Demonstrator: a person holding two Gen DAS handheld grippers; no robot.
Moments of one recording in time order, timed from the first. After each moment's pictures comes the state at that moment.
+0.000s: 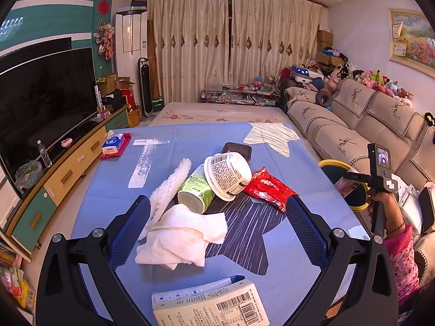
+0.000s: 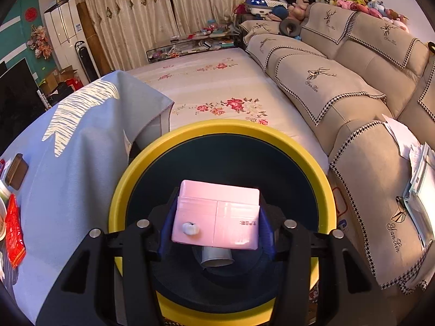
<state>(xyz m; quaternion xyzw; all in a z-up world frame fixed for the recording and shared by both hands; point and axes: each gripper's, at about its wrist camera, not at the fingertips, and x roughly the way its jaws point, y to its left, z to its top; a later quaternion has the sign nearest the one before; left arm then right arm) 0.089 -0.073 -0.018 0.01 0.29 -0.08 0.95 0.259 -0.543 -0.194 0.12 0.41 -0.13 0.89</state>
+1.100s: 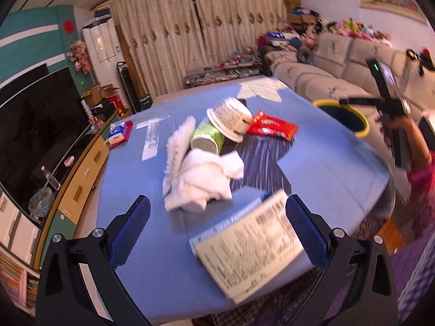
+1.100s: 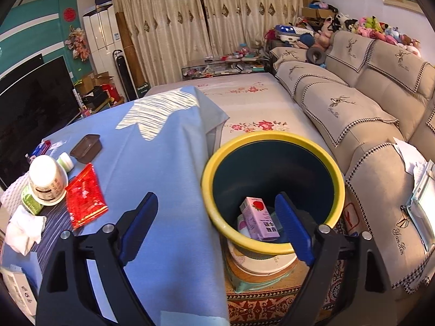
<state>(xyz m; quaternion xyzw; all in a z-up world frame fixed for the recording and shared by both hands) 0.023 -0.045 -0.062 0.15 0.33 -0.12 0.92 0.169 -0.451 -0.130 0.09 0.35 -0.05 0.93</state>
